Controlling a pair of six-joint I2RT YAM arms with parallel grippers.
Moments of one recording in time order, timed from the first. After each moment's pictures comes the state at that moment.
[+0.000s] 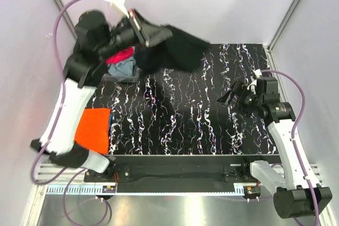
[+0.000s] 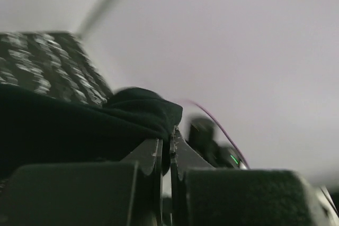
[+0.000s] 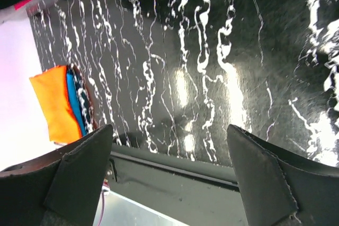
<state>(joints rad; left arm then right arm) -0.48 1.49 2.09 -0.55 0.43 -0.84 0.08 0.94 0.99 -0.81 -0.36 0.60</state>
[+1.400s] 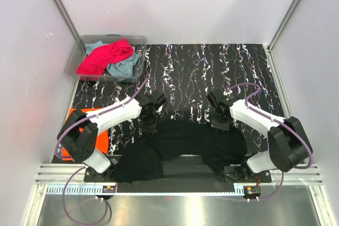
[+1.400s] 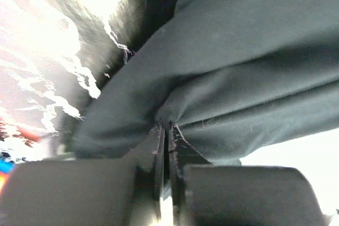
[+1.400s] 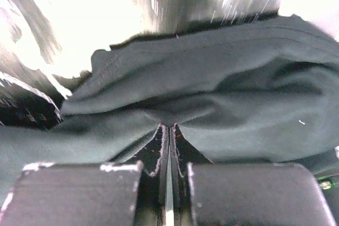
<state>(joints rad) -0.76 1.54 1.01 -0.94 0.08 -0.50 0.53 1.42 0.84 -0.85 0.15 0.89</state>
